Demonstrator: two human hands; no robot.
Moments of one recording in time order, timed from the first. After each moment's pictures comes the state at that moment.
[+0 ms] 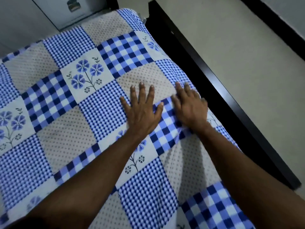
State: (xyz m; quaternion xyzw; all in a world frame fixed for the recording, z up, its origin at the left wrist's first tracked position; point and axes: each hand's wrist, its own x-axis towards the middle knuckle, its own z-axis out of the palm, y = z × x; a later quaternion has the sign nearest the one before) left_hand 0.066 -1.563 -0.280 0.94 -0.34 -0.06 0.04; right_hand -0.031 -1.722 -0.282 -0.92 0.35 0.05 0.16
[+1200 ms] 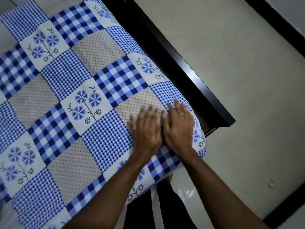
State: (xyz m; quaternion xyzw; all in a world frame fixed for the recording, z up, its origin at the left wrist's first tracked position) left_hand -0.232 -1.544 -0.242 0.90 -0.40 -0.08 0.16; right_hand -0.303 -1.647 -0.231 -0.88 0.40 -0.05 0.24
